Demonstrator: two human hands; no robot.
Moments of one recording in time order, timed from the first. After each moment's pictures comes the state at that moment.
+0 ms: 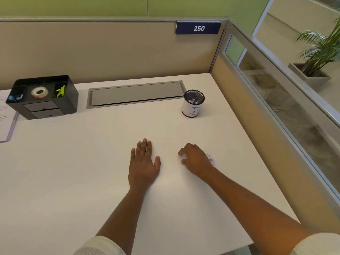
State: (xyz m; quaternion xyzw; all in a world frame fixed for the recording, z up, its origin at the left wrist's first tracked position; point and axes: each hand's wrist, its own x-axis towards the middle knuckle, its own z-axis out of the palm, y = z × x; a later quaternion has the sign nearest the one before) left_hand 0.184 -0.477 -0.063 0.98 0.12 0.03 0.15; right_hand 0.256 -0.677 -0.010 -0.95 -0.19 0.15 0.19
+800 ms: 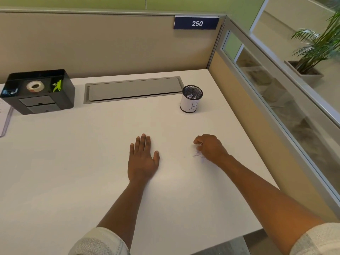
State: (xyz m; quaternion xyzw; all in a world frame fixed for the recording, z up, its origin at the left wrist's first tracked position) left_hand 0.182 -0.477 -0.063 0.98 0.12 0.03 0.17; right_hand 0.278 -0.725 0.009 -0.96 -0.11 0.15 0.22
